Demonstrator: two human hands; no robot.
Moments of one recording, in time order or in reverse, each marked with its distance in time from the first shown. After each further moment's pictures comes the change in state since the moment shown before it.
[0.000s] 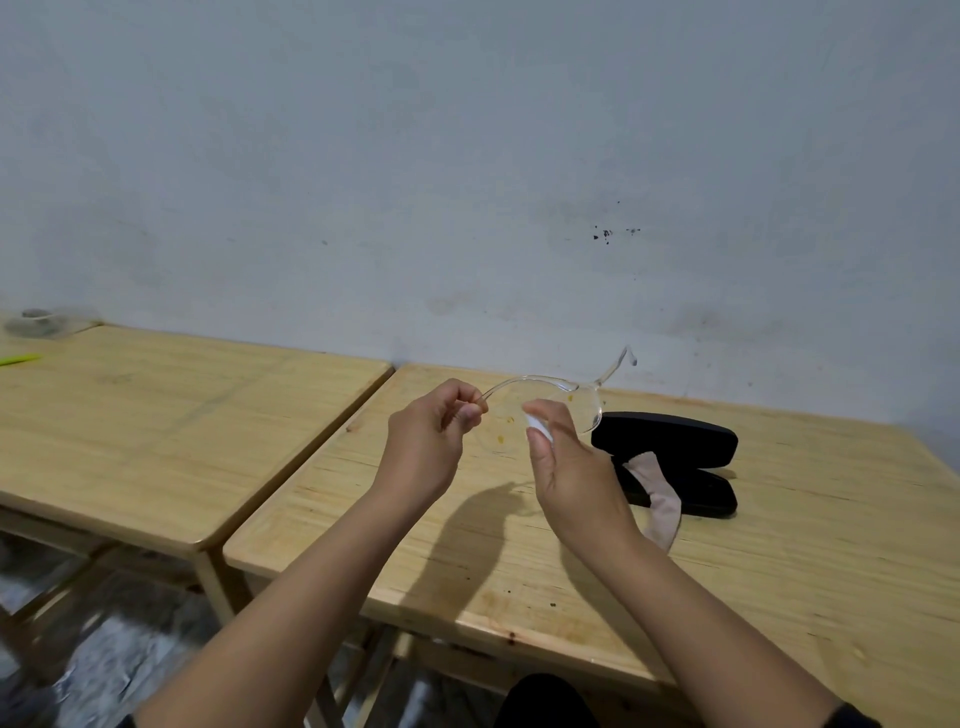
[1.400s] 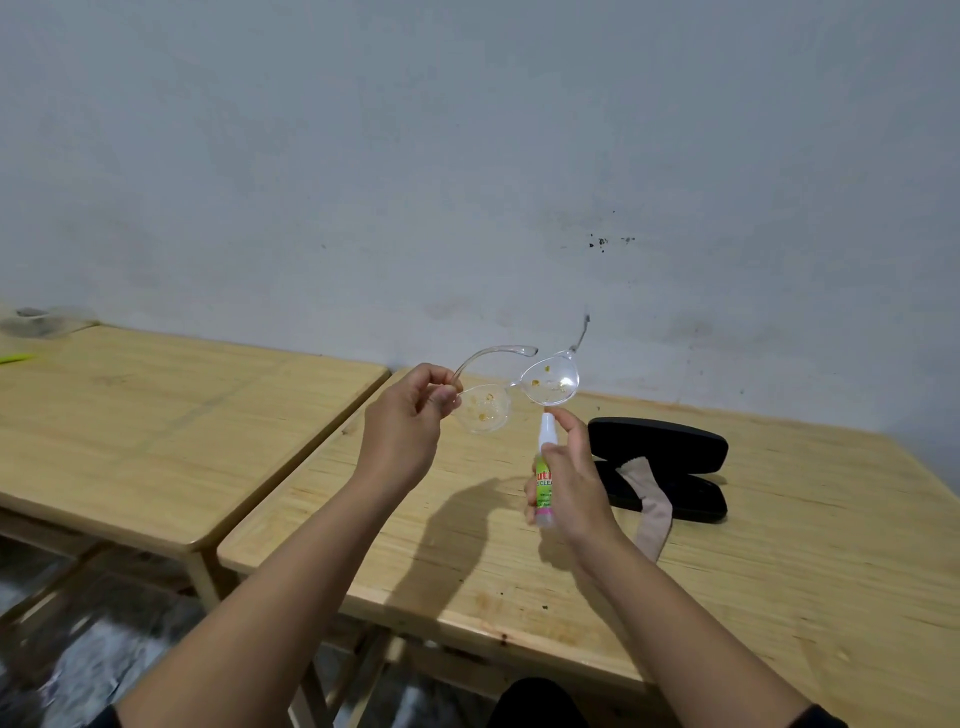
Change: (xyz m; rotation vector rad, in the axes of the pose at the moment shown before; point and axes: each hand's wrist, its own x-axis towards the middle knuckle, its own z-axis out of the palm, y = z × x) left_hand 0.006 0.008 -0.012 -0.138 0.088 -0.054; right_hand 0.001 0.001 0.006 0.793 -0.045 0.422
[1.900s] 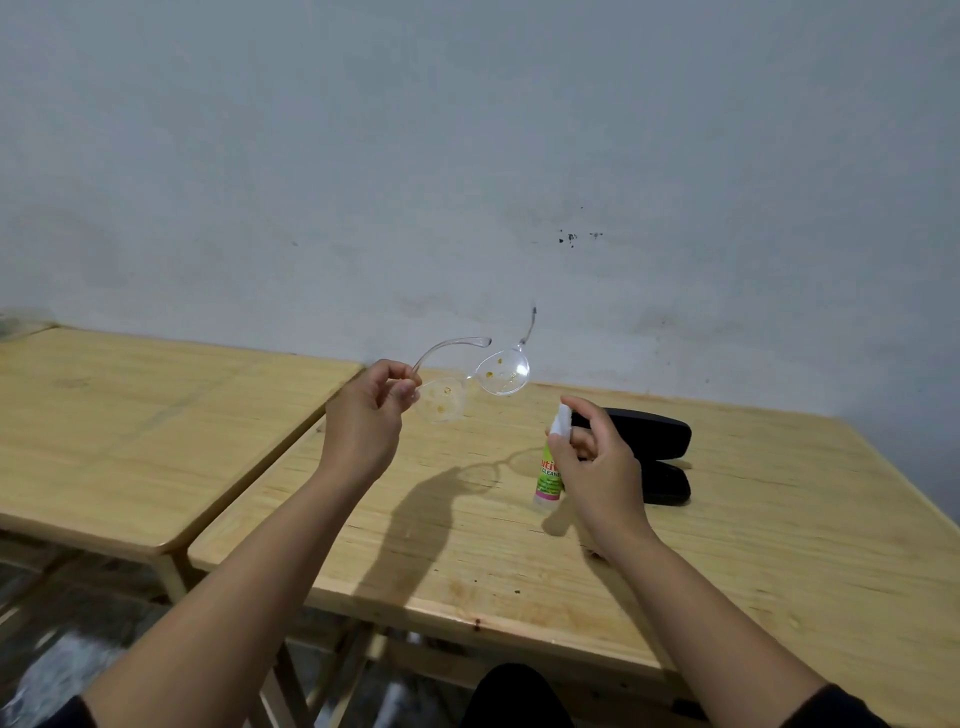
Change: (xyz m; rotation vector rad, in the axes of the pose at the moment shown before) left_hand 0.003 -0.005 -0.004 0.010 0.049 -0.028; right_hand -0.003 0.003 -0.044 -0.335 0.311 -0.208
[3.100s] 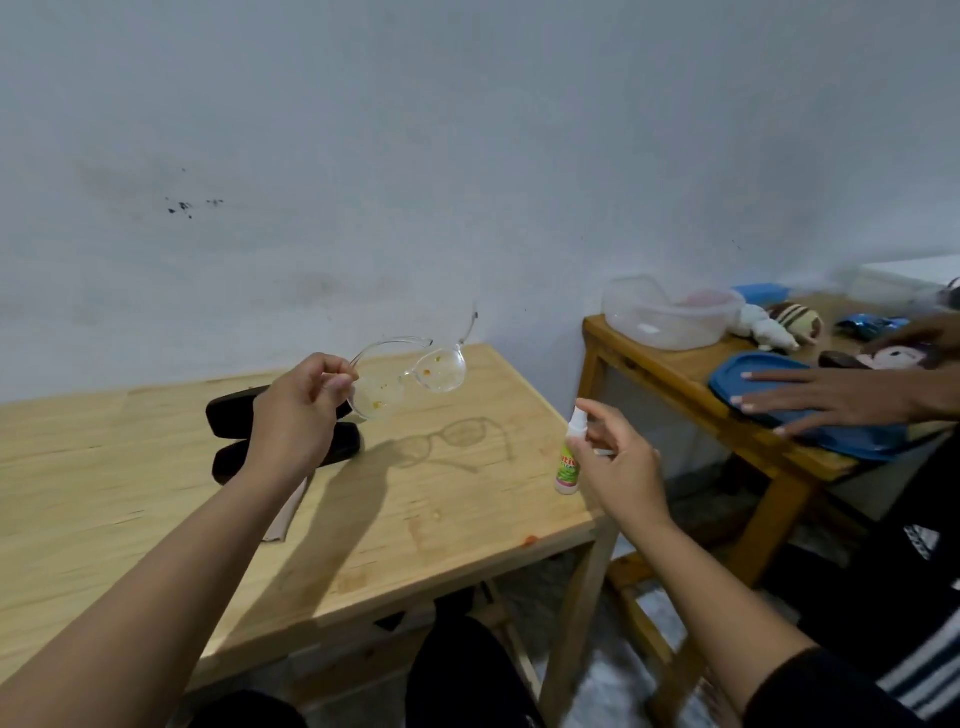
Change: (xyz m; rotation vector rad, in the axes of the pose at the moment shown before) left_hand -0.080 0.068 0.214 -0.026 -0.435 0.209; right_hand -0.087 0.056 -0.308 -0.401 0.459 0.150
